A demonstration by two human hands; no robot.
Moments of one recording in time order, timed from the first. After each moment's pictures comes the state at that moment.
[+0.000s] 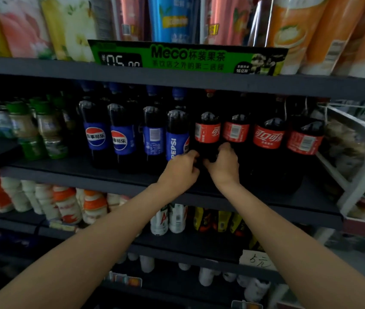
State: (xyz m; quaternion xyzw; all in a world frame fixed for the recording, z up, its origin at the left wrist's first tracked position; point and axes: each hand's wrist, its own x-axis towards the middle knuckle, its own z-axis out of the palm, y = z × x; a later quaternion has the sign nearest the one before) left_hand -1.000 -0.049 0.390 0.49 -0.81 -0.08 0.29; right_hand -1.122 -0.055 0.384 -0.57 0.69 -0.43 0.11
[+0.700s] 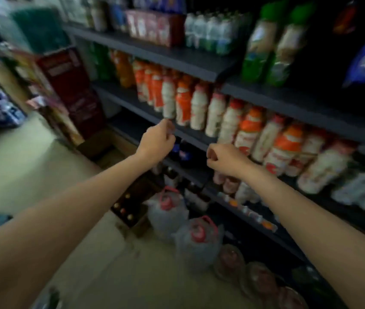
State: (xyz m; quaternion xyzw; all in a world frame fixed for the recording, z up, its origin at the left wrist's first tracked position) left_hand -0.474 0.073 0.281 0.75 -0.58 -0.11 0.30; right_hand -0.660 0.009 0.272 -0.87 0.43 -0.02 0.23
